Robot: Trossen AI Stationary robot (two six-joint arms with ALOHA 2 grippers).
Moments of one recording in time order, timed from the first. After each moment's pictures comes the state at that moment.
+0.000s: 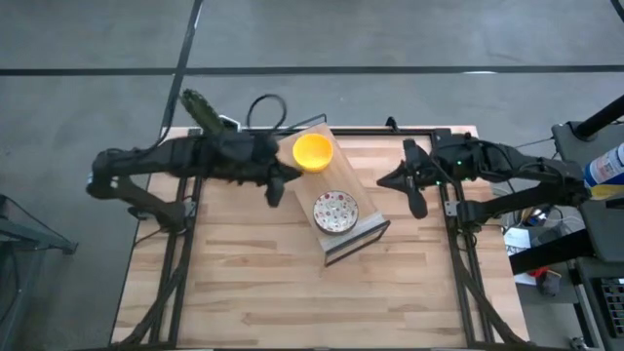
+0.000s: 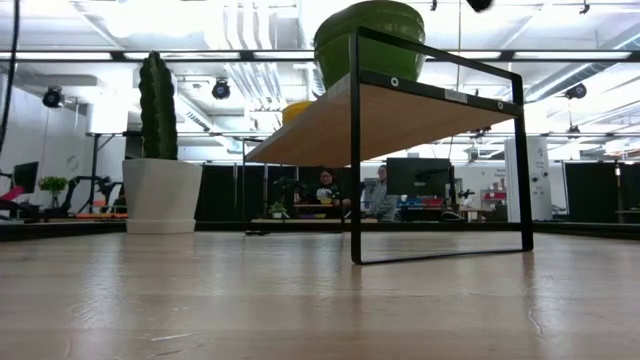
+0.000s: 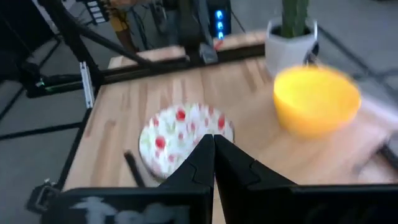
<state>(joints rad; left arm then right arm) 0.00 1.32 1.61 -0.69 -0.13 -0.51 -0.03 0.98 1.19 -0.64 -0.04 0.18</state>
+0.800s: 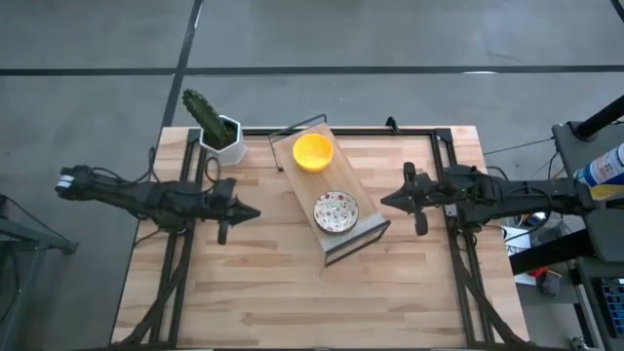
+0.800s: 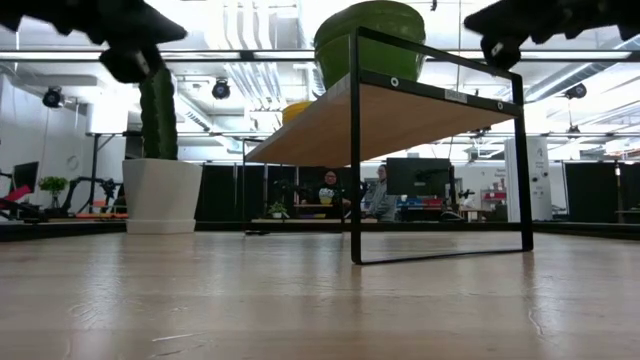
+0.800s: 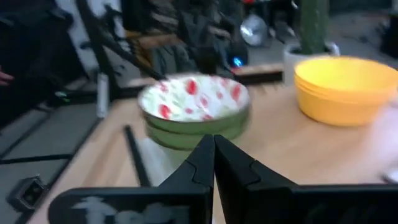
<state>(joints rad) -0.19 0.60 0.51 -0.12 -0.16 -0.44 -0.03 0.63 0.50 -0.04 -0.09 0.15</state>
